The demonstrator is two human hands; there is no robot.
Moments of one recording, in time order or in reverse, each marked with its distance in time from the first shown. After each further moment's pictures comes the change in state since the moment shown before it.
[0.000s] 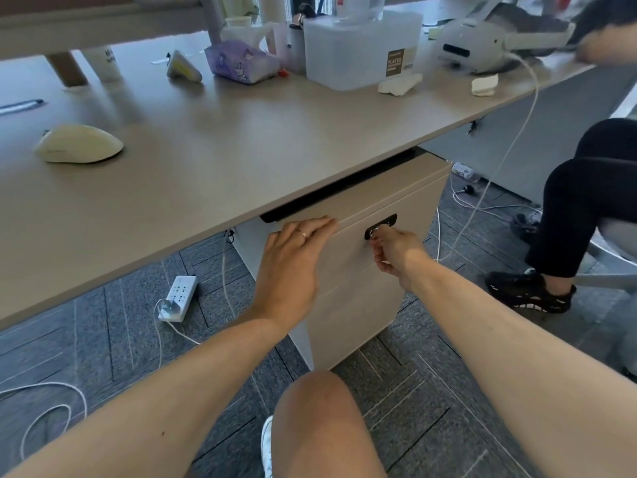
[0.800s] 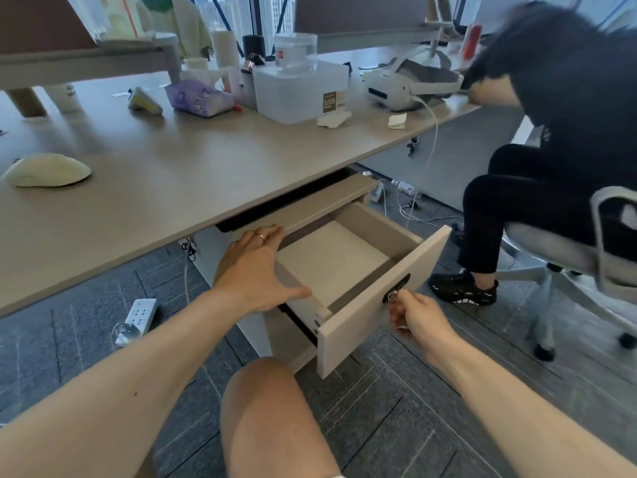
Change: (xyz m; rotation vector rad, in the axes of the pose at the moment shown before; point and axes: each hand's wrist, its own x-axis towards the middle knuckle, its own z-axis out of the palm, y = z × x) left_hand 0.009 0.040 -0.037 0.136 -0.436 -0.161; right_hand -0.126 0.065 -0.130 -0.041 0.143 -0.032
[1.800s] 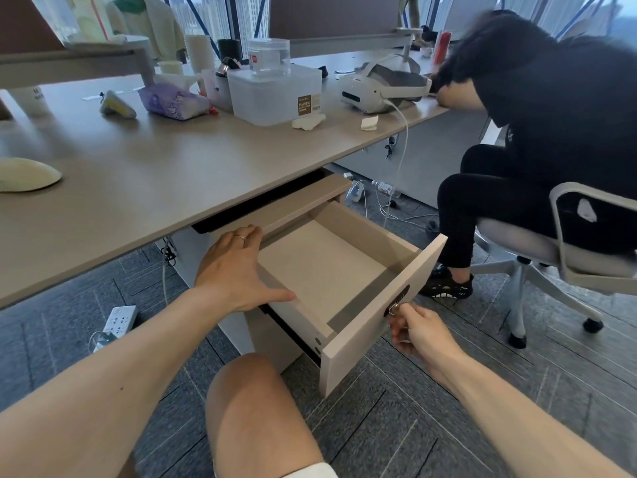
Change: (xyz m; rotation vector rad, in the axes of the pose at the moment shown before) left_hand -0.006 0.017 -0.004 0.120 -0.047 -0.046; right_hand -0.026 0.024 -0.041 0.020 -0.001 0.007
